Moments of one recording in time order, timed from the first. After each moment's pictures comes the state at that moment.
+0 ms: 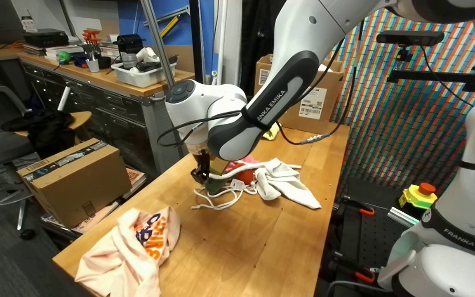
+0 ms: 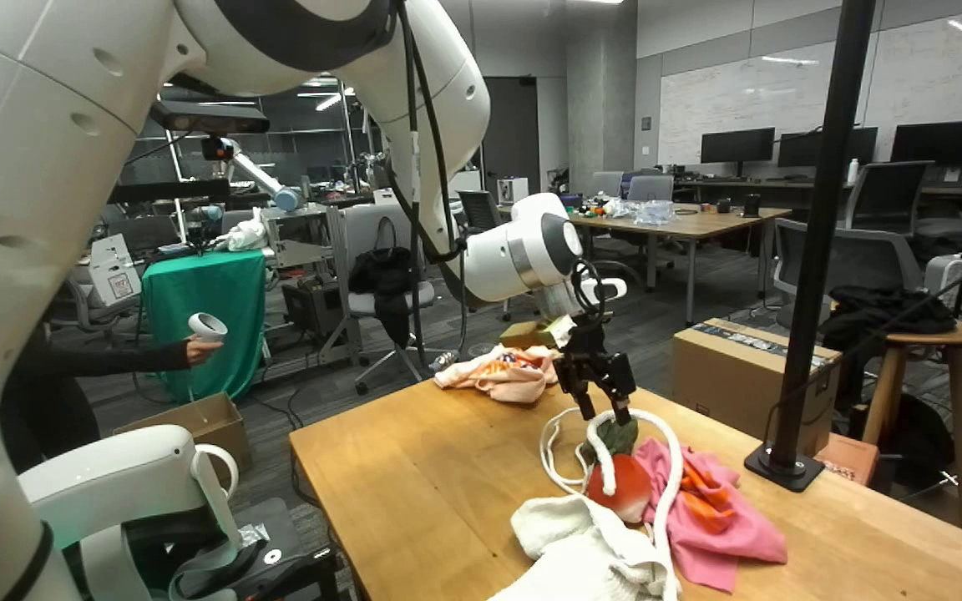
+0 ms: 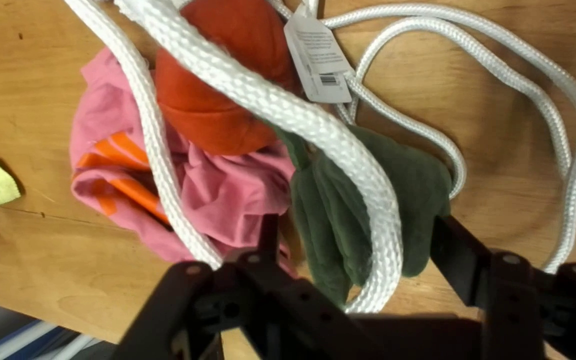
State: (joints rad) arm 0.25 0.58 -0.03 -1.85 -0.56 2.33 0.65
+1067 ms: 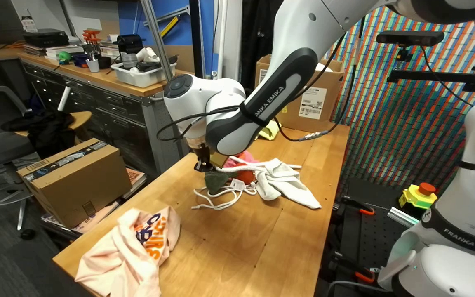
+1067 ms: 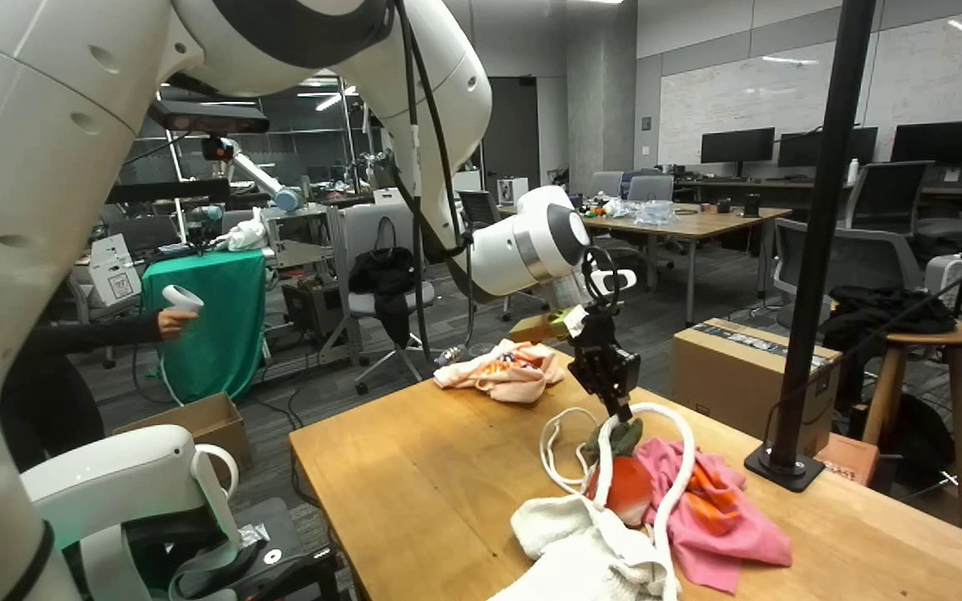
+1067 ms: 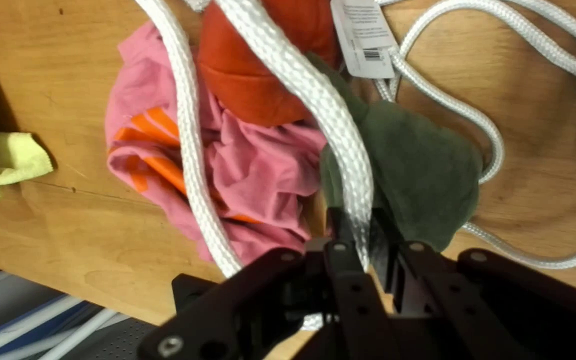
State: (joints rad) arm 0.27 0.58 -0.06 -1.83 -0.57 2.30 0.61
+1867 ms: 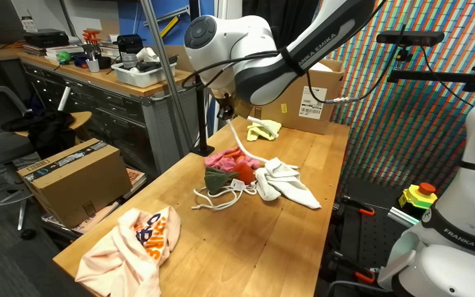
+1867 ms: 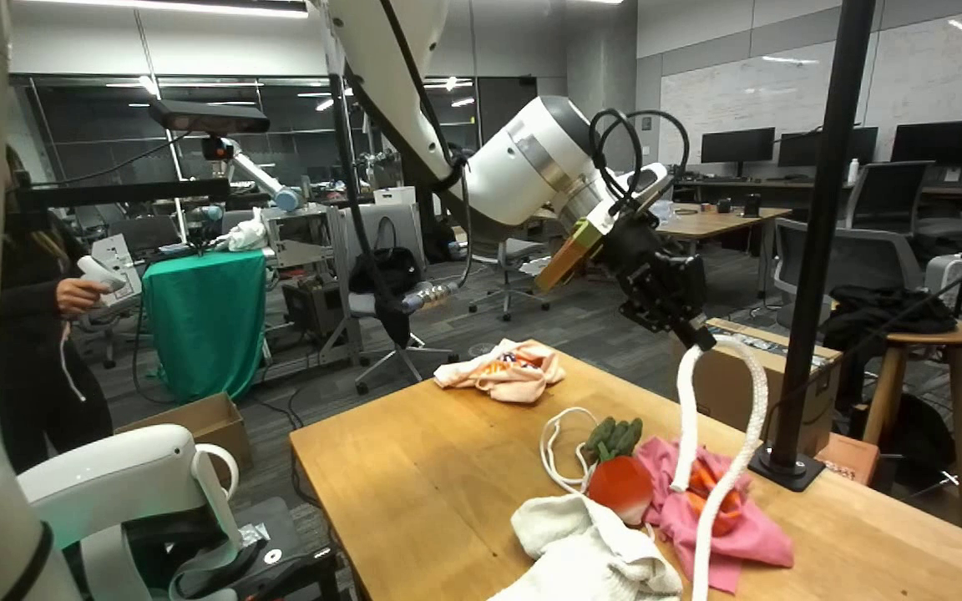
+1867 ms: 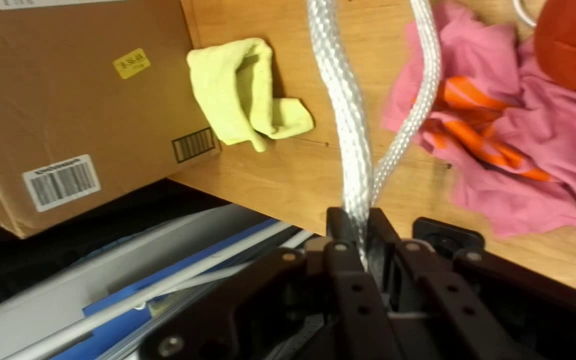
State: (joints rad) arm 0.24 0.27 -0.12 -1.96 -0.89 2.11 0.69
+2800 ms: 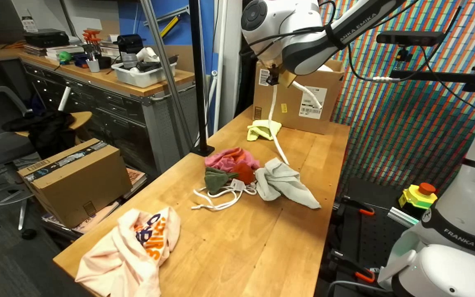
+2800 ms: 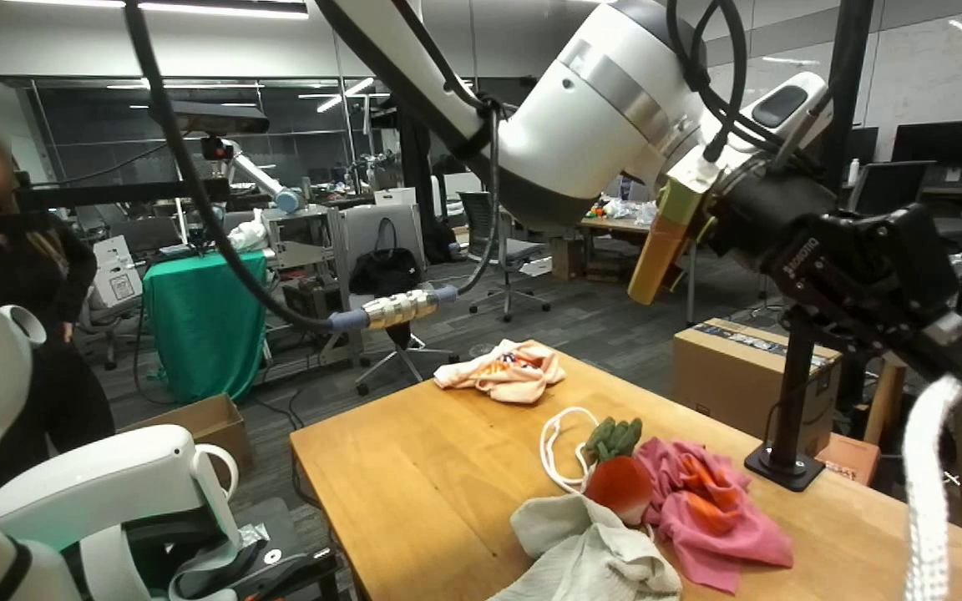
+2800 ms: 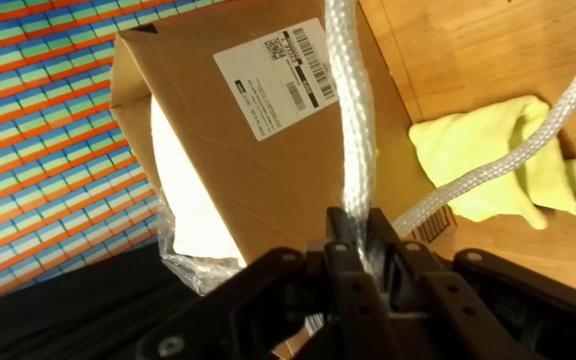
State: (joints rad) arm -0.04 0.08 -0.12 -2.11 -1.13 2.01 0.85
